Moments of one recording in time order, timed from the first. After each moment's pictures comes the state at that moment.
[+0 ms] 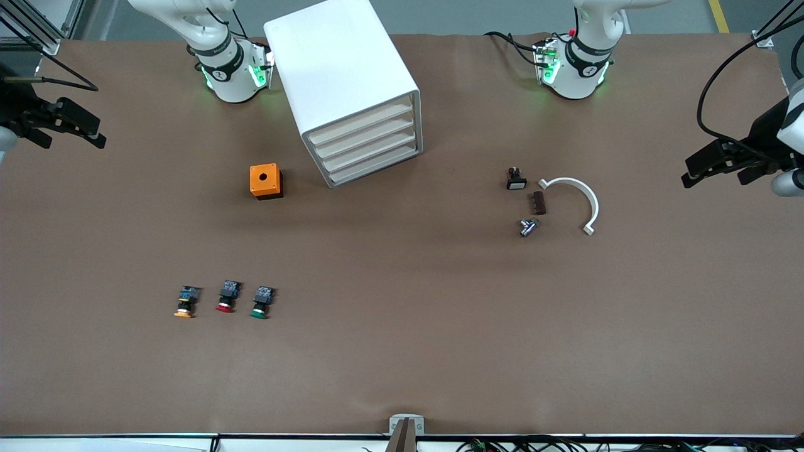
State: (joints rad) left arm 0.05 0.06 -0.12 -1.49 -0.06 1.59 -0.14; right arm 0.00 -0.15 -0.03 -1.71 0.02 1.55 0.00
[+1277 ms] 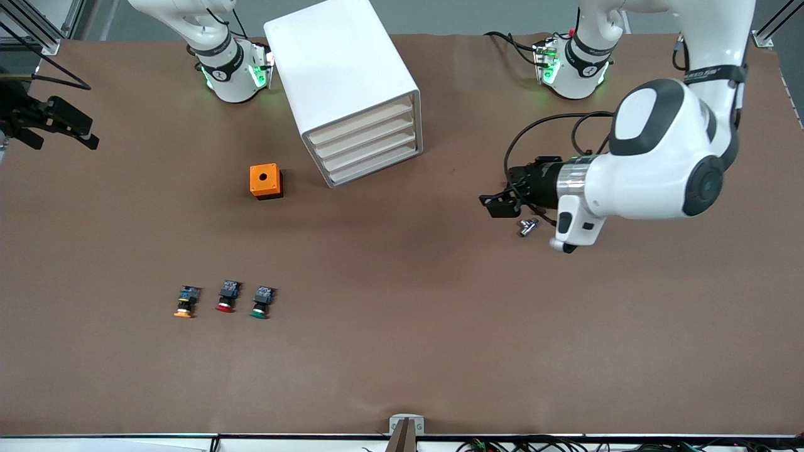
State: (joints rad) left arm -0.22 0.38 -0.16 -1.44 -0.59 1.60 -1.03; right arm 0.00 -0.12 -0.03 -1.67 0.02 1.55 0.00
